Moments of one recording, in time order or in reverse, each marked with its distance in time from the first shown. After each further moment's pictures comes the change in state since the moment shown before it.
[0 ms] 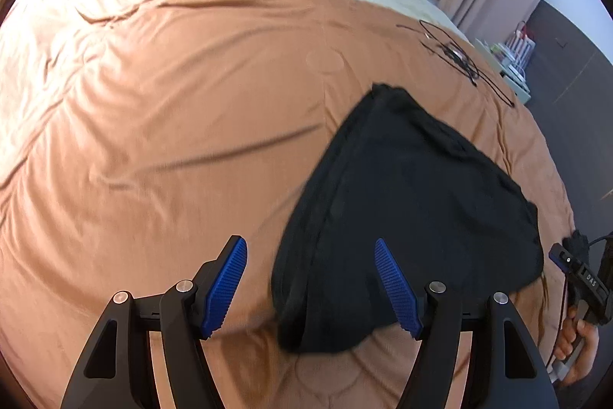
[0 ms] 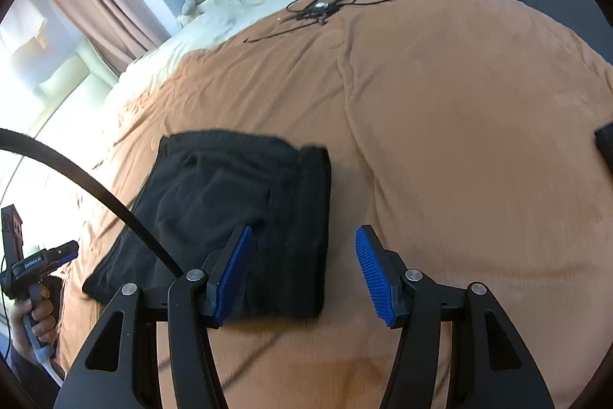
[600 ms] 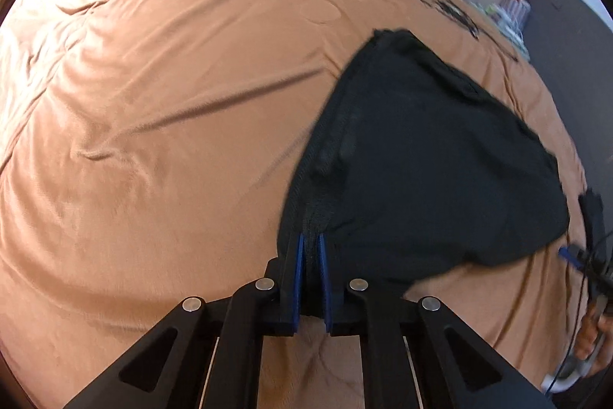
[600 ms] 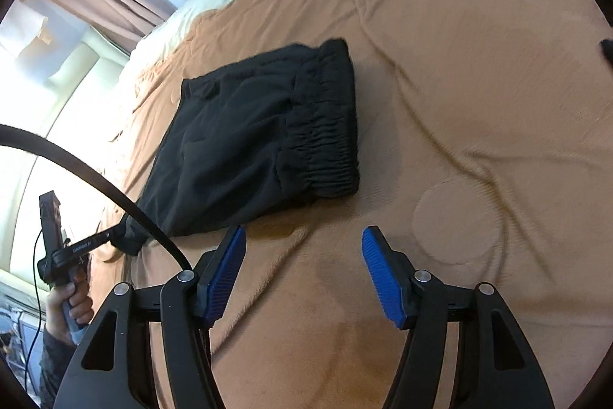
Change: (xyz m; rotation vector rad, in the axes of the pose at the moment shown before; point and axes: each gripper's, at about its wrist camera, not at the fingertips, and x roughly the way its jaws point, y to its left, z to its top) left arm 0.033 0.009 -0.022 0.068 0.075 0.021; right arm 0.006 -0.011 -0.023 0.081 0.157 0.094
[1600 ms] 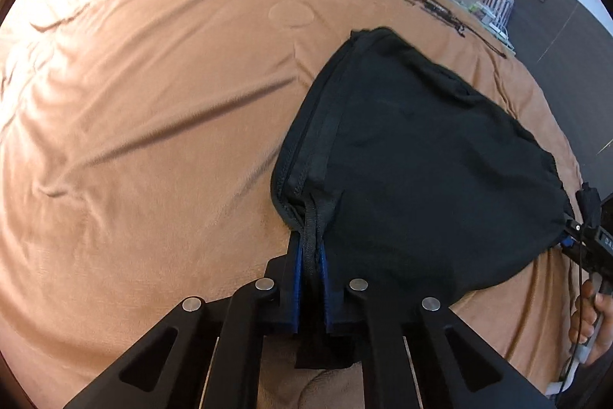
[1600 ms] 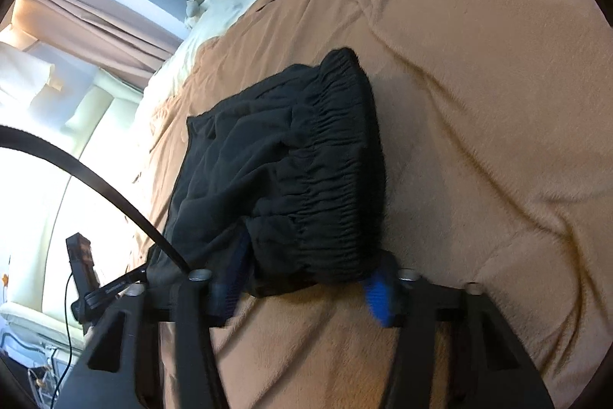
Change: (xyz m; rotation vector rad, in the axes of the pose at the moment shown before) left arm 0.021 -0.018 0.009 0.071 -0.030 -0.040; right arm 0.048 -0.021 0.017 0.112 -0.080 0.124
